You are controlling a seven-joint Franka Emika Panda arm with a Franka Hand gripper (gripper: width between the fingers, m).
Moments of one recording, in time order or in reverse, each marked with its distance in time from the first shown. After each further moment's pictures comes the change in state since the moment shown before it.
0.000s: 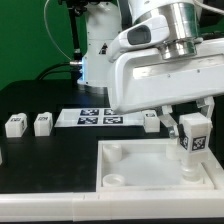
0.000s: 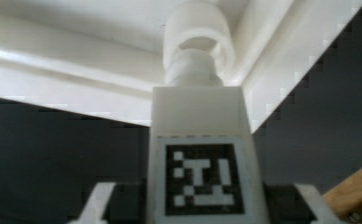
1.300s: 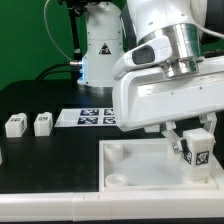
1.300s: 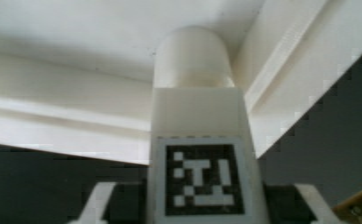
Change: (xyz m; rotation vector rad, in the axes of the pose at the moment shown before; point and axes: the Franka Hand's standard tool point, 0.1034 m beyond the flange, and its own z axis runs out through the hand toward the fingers) arm -0.011 -0.005 0.021 -0.017 0.060 0.004
